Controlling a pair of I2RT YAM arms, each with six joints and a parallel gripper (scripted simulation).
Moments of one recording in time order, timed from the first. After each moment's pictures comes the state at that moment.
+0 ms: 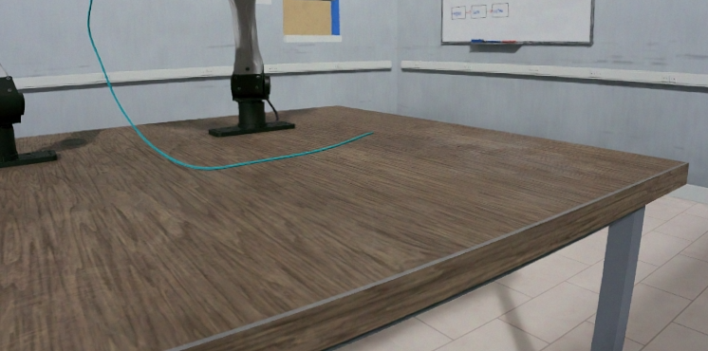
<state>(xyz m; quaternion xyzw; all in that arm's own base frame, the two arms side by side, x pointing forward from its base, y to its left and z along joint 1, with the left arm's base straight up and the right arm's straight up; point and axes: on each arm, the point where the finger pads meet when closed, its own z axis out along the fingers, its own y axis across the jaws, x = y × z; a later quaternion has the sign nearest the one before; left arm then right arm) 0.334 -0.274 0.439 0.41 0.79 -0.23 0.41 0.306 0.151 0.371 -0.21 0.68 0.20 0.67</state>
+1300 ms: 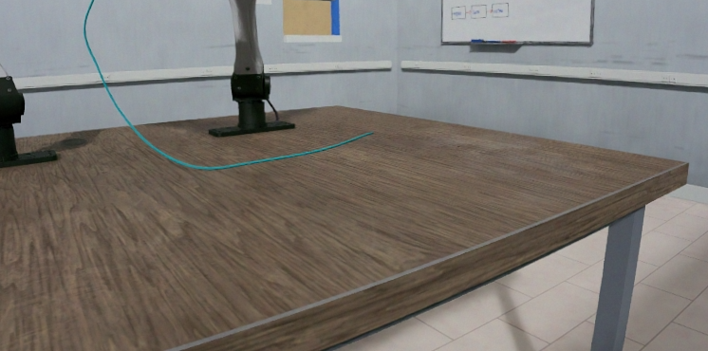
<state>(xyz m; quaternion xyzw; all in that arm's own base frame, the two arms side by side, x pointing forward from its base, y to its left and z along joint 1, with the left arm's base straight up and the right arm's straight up) 0.331 -0.265 0.438 0.40 0.79 -0.22 0.40 0.312 0.140 0.370 -0.18 0.69 0.18 0.68</state>
